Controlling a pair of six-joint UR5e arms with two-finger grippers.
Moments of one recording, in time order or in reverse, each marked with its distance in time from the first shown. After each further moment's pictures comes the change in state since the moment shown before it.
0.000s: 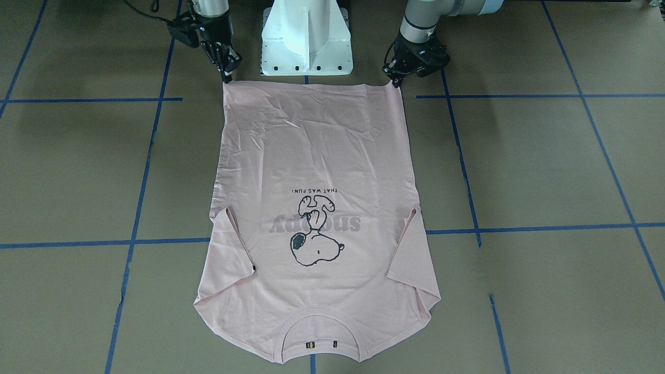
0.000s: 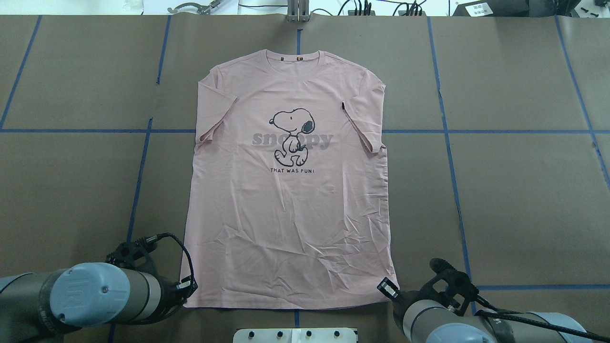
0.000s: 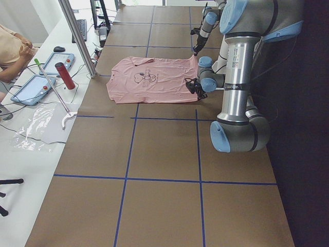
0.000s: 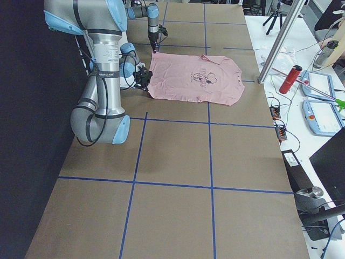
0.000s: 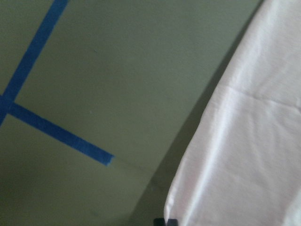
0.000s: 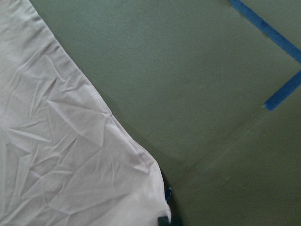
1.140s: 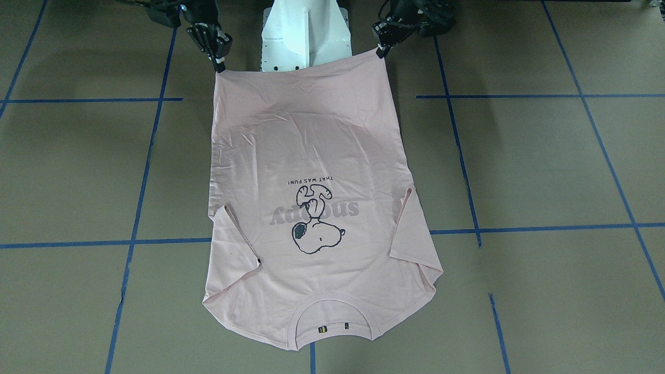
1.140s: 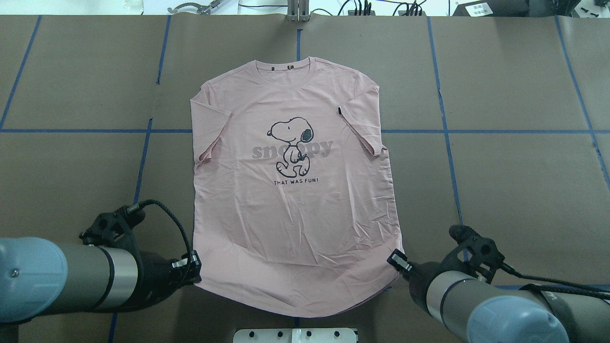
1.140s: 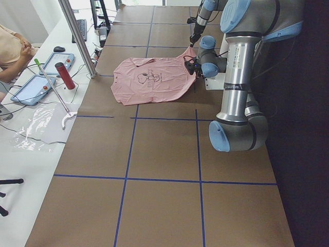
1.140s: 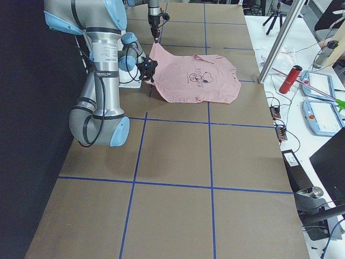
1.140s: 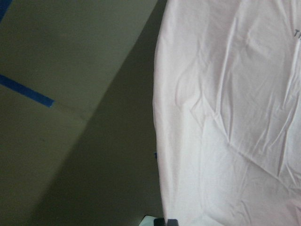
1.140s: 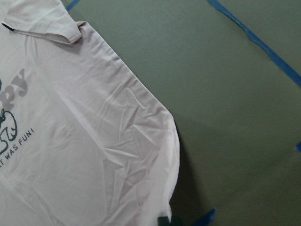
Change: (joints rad) left arm -0.119 -0.048 -0.179 0.018 -0.006 0.058; right arm 0.127 0.000 0.108 0.003 0.000 -0.178
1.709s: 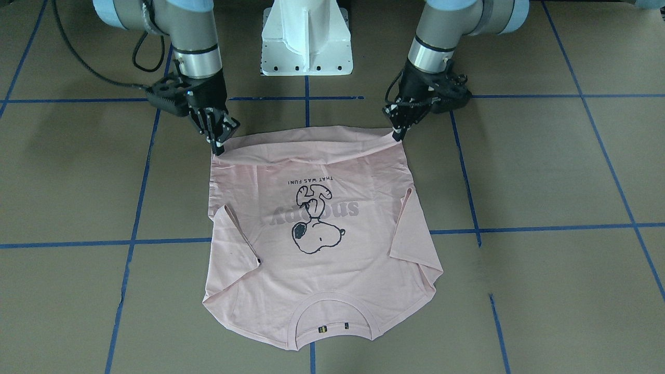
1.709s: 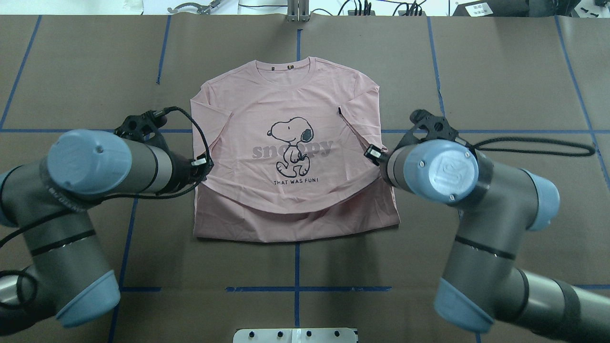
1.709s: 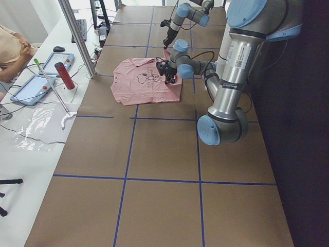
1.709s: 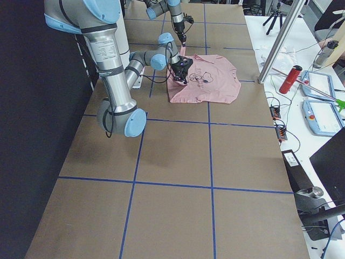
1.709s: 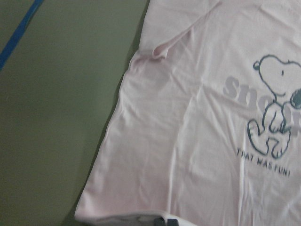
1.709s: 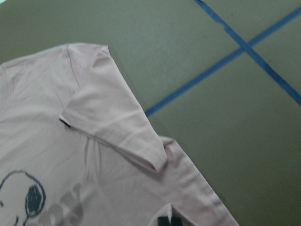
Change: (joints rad) left arm -0.294 -0.237 0.372 -0.009 0.015 0.270; right arm 0.425 0.320 -0.420 0.037 0.227 -0.366
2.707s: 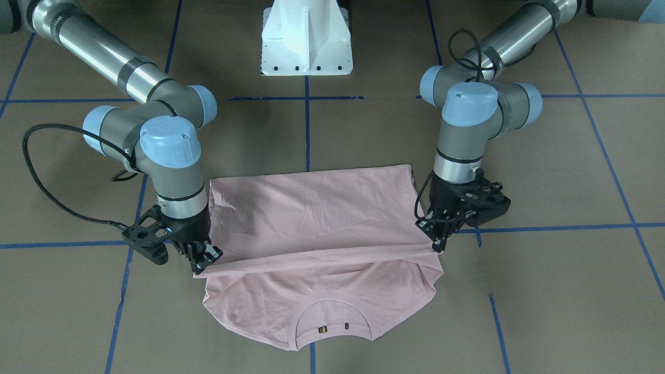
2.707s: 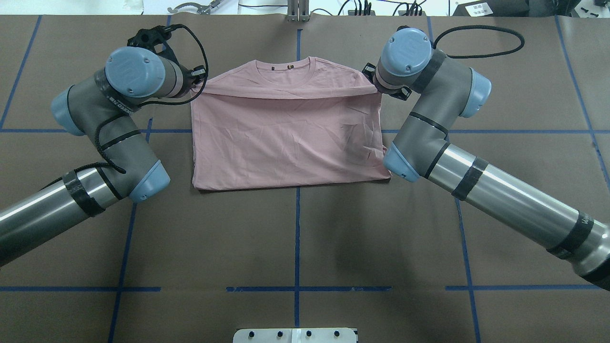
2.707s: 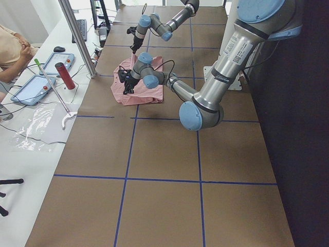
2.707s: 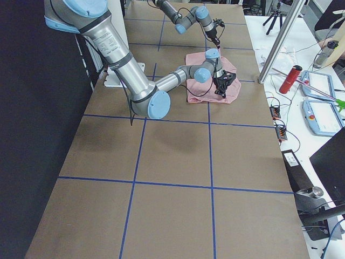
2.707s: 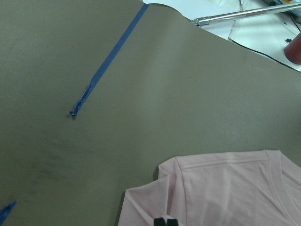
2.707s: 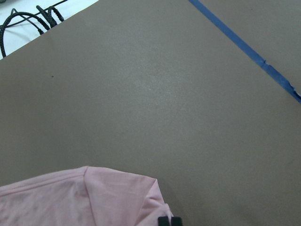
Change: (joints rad) left arm -0.193 -0.229 0.542 -0.277 0.132 0.179; right arm 0.229 0.294 -0.670 0.313 0.122 -0.153
